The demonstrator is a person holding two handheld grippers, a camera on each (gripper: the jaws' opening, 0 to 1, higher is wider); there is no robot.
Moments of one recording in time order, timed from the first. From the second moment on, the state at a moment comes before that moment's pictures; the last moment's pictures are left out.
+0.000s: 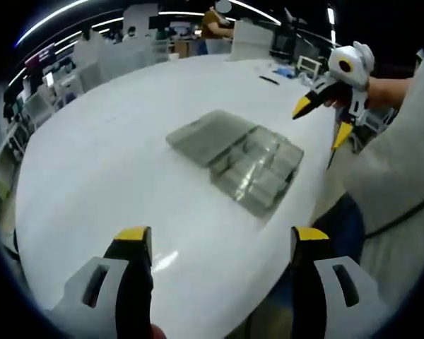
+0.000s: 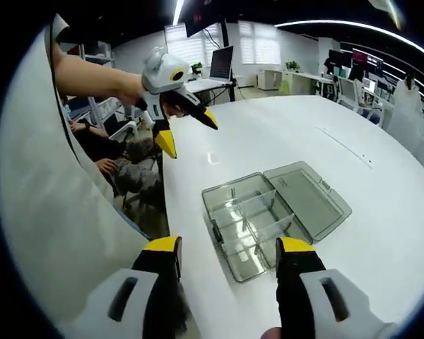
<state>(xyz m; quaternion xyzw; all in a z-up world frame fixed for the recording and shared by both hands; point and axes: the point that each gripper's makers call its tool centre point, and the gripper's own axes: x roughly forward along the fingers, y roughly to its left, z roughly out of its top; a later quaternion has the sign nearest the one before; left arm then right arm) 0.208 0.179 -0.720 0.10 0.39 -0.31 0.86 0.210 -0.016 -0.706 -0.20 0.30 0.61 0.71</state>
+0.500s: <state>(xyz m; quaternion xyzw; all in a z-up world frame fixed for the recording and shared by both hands) 0.203 0.198 -0.736 0.14 0.42 -0.32 0.84 0.210 -0.012 -0.703 -0.18 0.29 0.61 0.71</state>
